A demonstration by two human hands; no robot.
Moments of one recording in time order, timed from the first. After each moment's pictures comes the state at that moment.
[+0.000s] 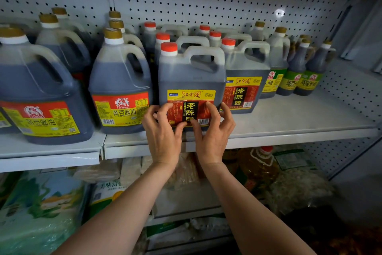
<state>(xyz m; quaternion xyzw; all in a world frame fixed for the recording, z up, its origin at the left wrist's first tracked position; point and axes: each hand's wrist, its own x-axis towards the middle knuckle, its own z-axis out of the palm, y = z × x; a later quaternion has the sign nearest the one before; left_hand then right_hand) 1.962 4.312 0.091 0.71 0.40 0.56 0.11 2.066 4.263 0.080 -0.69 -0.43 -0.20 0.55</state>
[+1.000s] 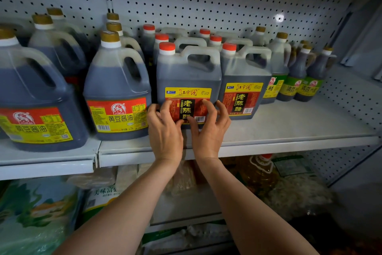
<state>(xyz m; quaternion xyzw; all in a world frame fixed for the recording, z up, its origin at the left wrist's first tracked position) 1.985 4.329 0.099 0.72 0.45 0.53 0.08 2.077 4.292 0.090 -0.70 -0.42 -0.17 0.55</state>
